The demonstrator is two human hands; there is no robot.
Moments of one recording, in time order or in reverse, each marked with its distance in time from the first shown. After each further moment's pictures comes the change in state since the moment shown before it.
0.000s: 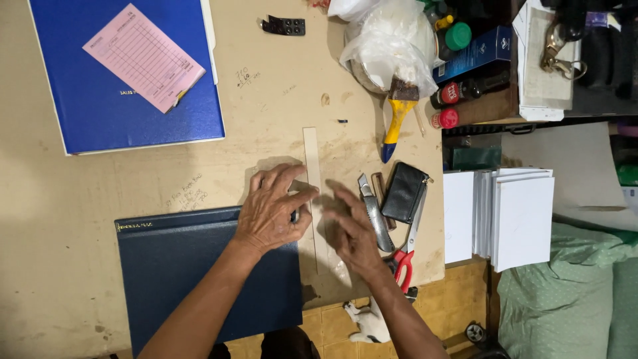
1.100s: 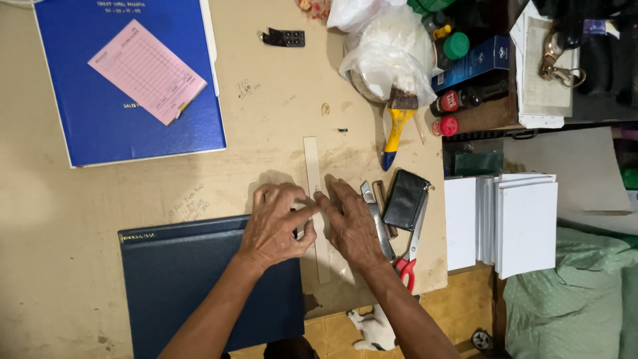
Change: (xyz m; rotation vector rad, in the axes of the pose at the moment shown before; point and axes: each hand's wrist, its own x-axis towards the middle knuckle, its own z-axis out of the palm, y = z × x) left_hand -0.012 -0.003 0.010 -0.012 0.013 0.057; right_hand 0.024 0.004 0.004 -0.770 -0.044 -0.084
